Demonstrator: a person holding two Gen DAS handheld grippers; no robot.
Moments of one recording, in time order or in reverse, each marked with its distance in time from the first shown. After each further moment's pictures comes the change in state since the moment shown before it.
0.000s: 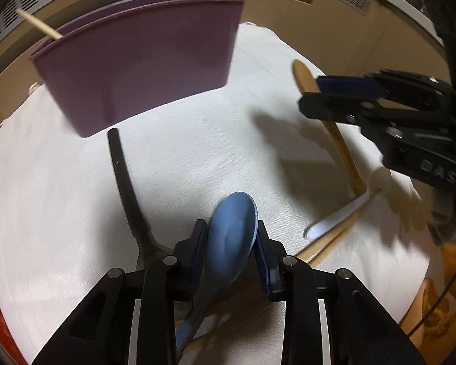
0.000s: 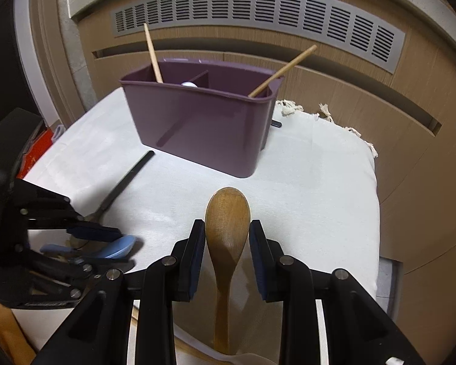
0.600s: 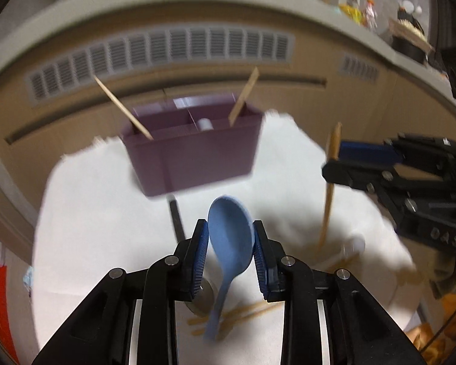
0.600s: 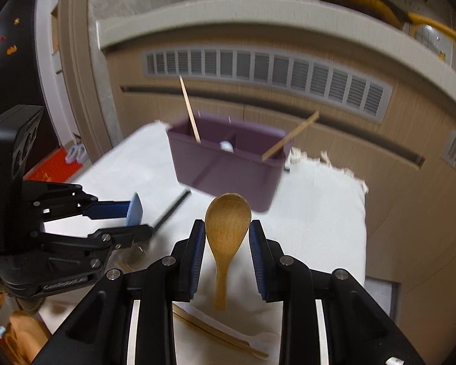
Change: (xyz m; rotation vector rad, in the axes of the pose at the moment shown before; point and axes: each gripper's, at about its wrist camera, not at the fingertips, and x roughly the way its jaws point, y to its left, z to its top) left arm -0.106 -0.011 -0.012 -0.079 -0.372 0.140; right arm -0.084 0.032 0.012 -0.026 -0.180 0.024
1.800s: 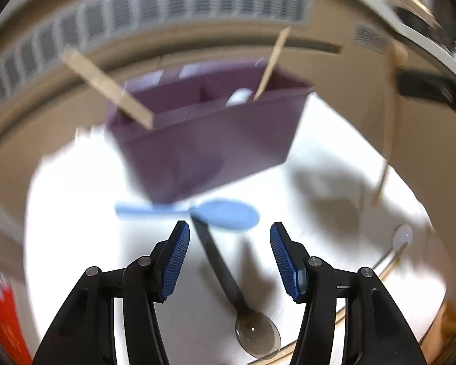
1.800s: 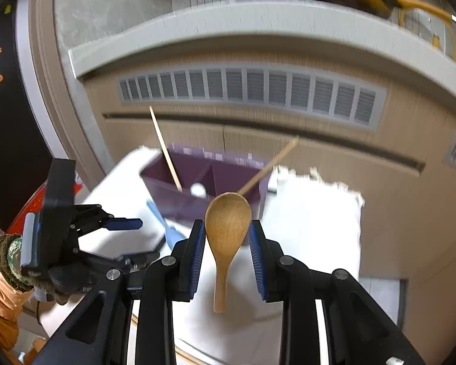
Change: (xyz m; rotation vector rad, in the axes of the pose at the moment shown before) left arm 0.109 0.062 0.014 0.016 0.208 -0.045; right arm 0.029 -0.044 0.038 0.108 0.042 0.010
